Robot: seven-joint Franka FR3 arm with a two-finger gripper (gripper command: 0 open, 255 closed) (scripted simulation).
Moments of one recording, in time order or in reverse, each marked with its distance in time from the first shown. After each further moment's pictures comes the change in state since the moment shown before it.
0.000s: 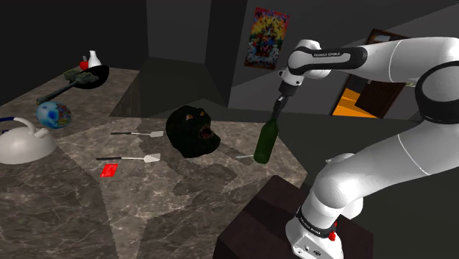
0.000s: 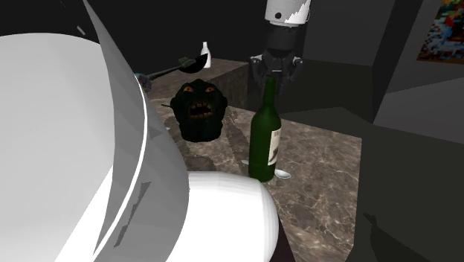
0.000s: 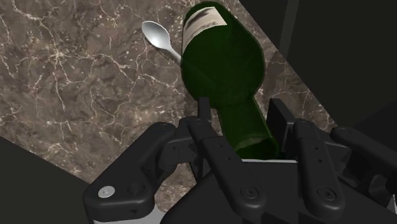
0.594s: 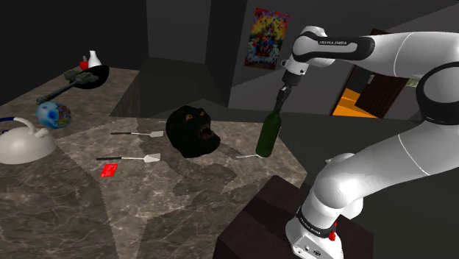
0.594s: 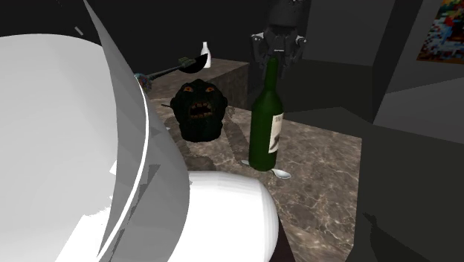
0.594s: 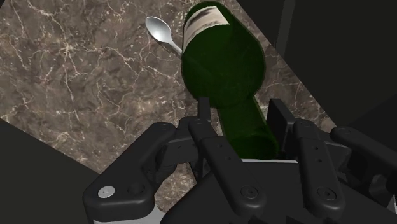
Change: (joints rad) arm 0.006 -0.005 0.017 0.116 0.010 -0.121 0.008
